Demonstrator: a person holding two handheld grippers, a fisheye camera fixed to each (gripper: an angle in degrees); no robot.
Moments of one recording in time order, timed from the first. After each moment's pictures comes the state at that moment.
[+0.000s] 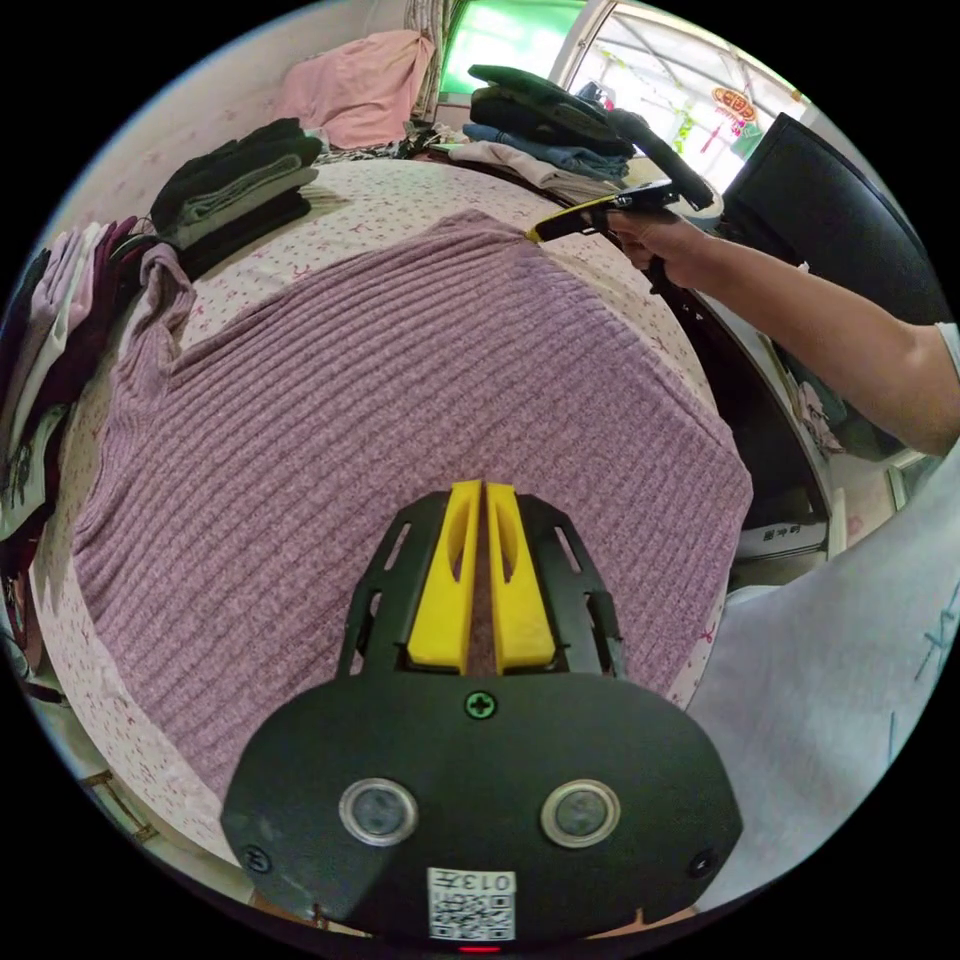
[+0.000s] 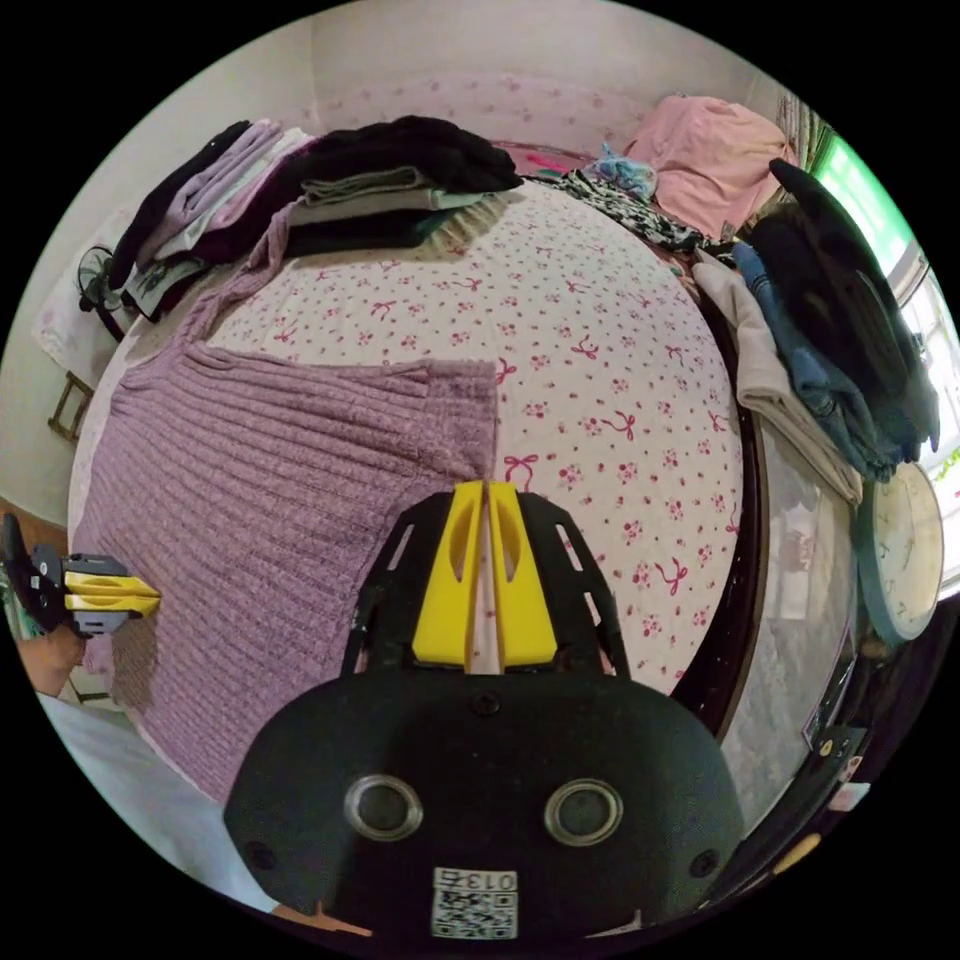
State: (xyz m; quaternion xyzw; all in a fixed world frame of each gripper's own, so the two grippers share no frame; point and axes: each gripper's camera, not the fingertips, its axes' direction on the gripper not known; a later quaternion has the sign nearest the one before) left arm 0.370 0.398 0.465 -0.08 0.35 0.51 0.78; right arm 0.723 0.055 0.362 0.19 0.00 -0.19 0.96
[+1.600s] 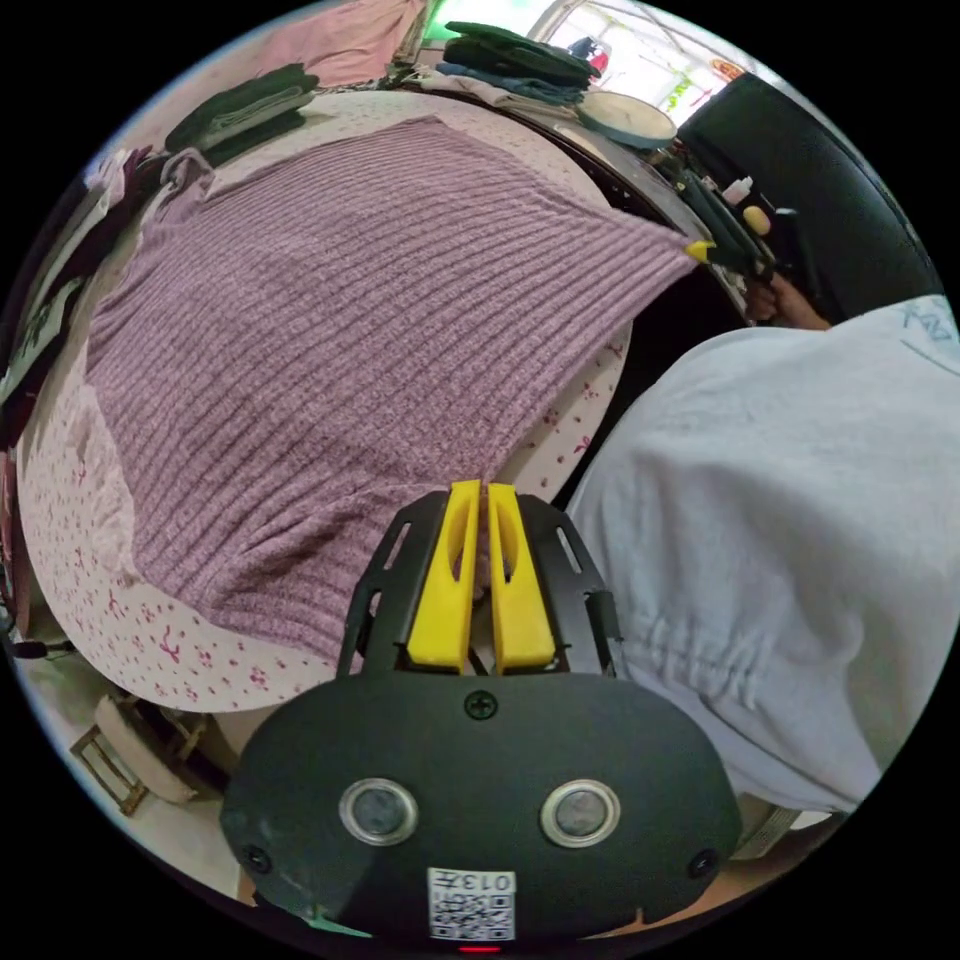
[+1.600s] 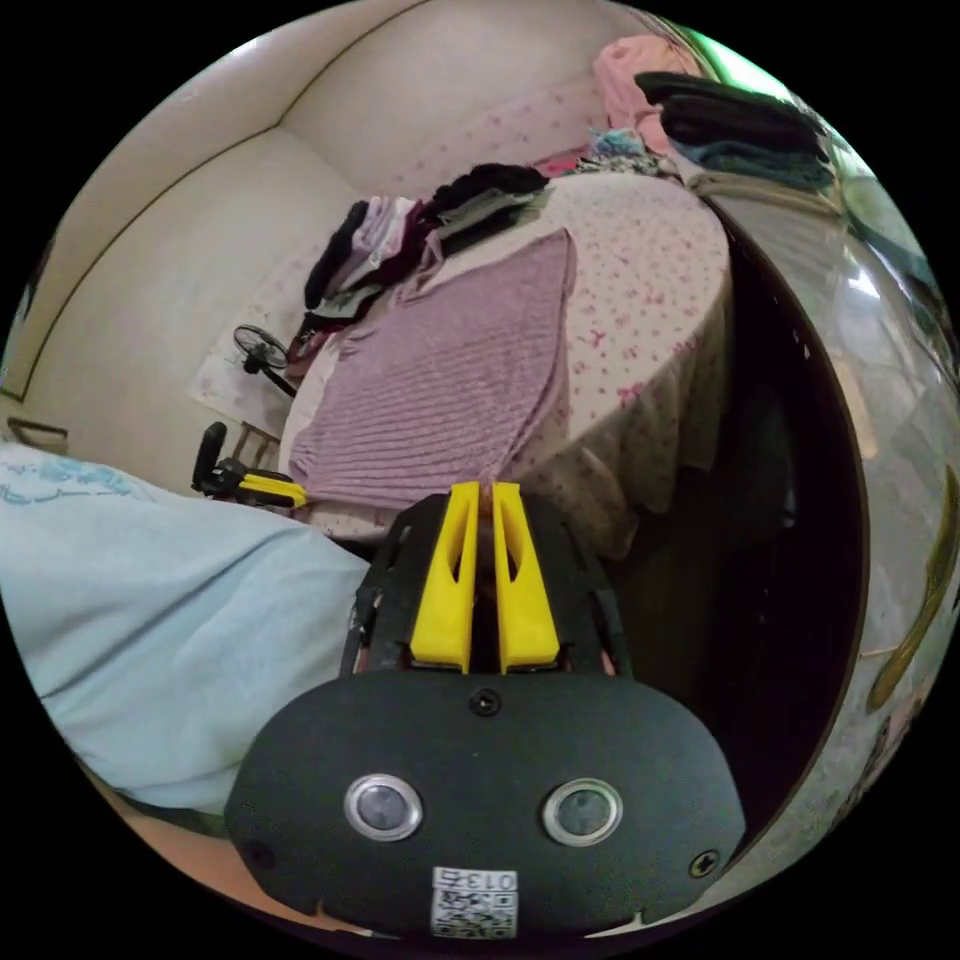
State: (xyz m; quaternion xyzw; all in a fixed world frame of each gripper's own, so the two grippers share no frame) left arm 0.147 0.495 0.397 -0.18 0.33 0.54 0.75; right arm 0.881 0.488 0.369 0.20 -0.28 -0.15 0.93
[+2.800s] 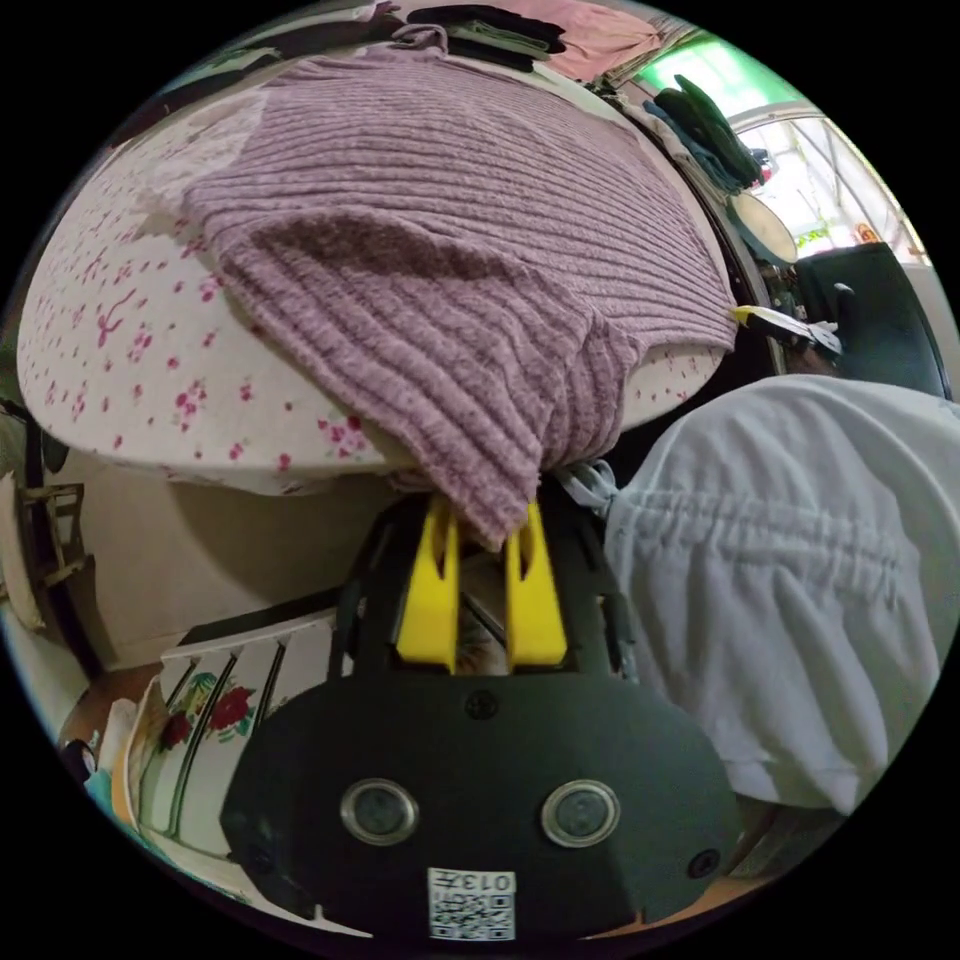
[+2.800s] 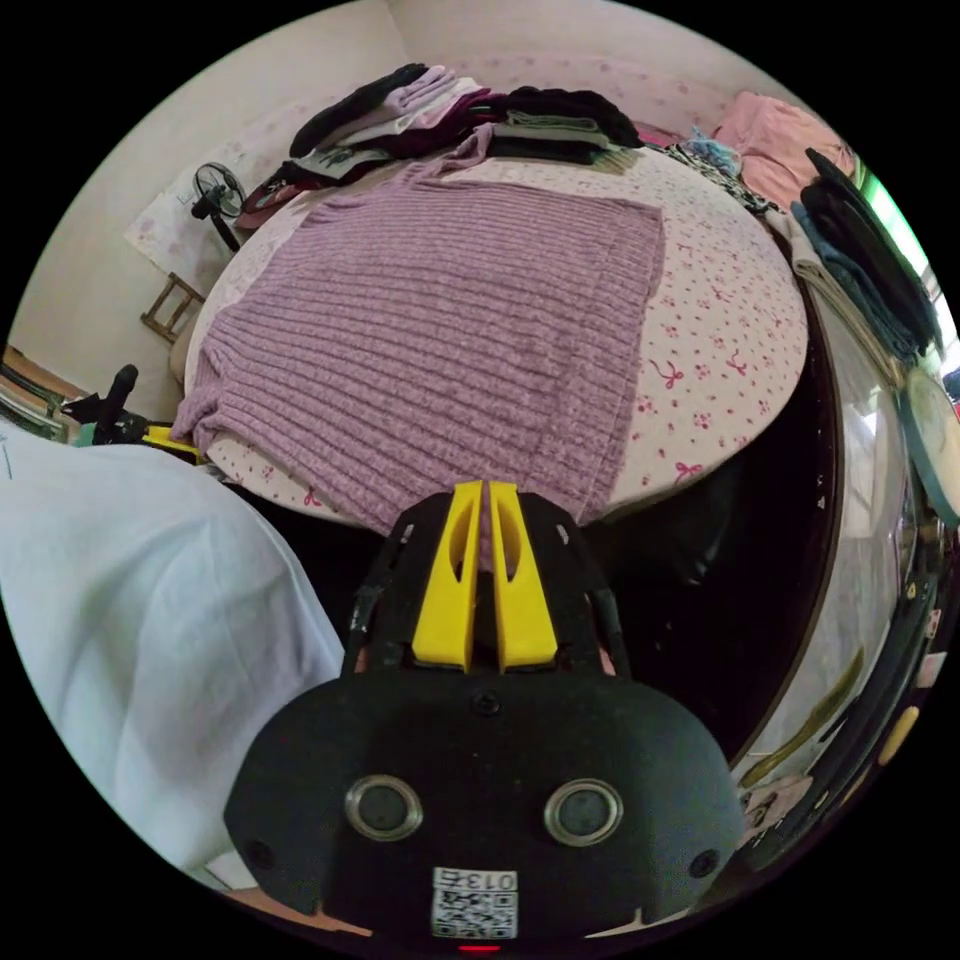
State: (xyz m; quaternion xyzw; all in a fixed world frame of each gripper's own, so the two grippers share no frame) left arm -0.023 0.481 0.415 -0.27 0.34 0.34 0.83; right arm 0.662 0.493 0.393 0.11 -0.07 -0.27 0.95
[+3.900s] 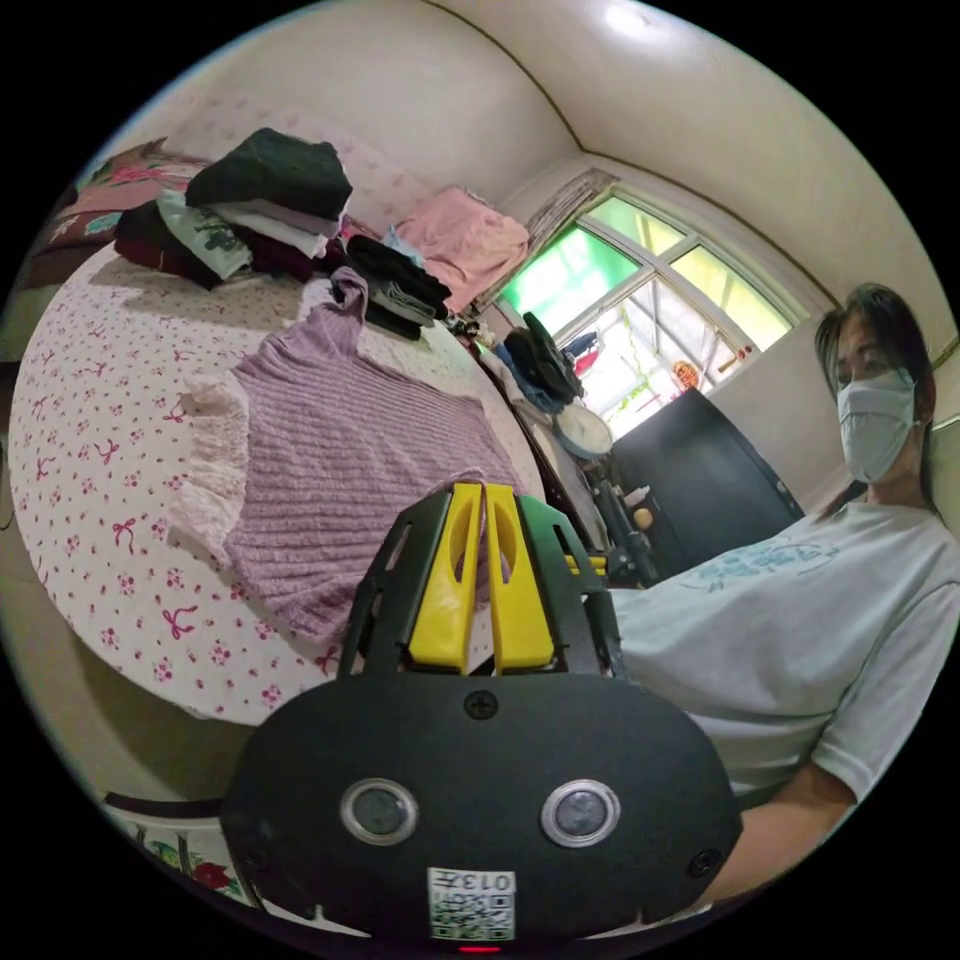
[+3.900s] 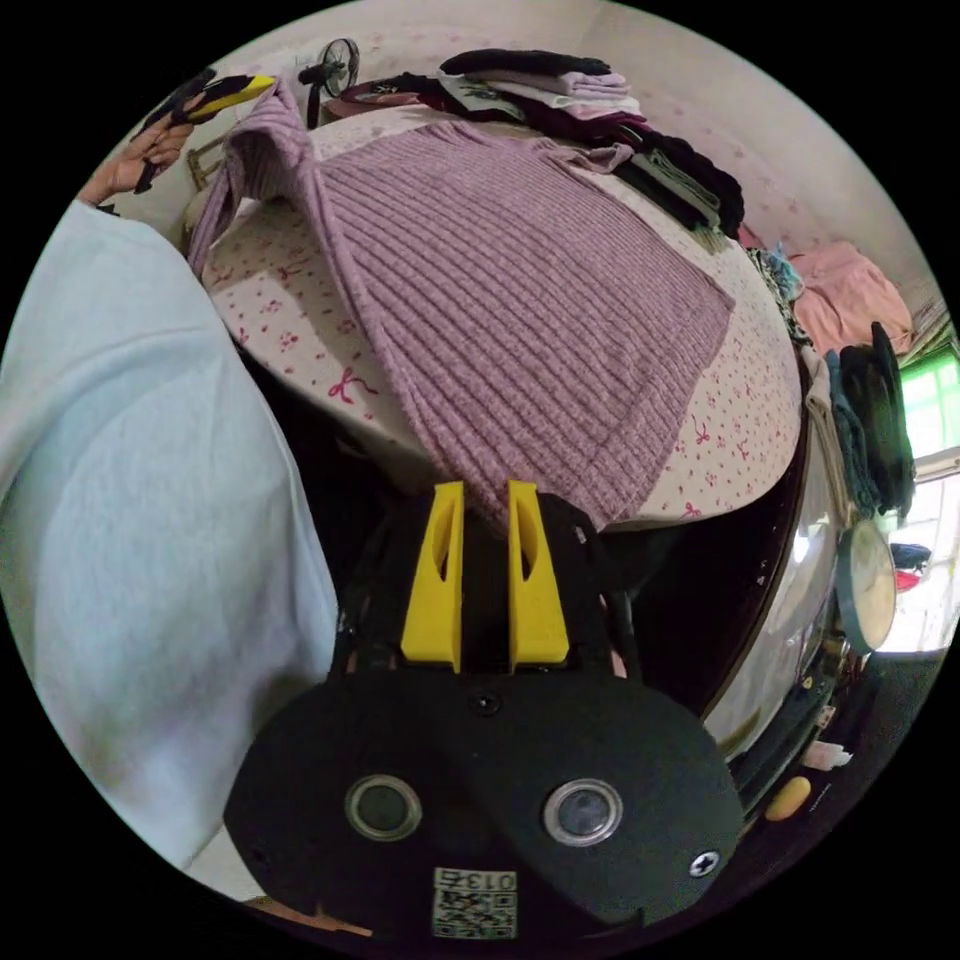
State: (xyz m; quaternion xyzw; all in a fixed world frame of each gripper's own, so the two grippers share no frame) left arm -0.202 0.278 0.271 -0.03 0.61 0.20 0.77; right arm 0.534 0.558 0.428 0.14 0.08 -0.41 0.90
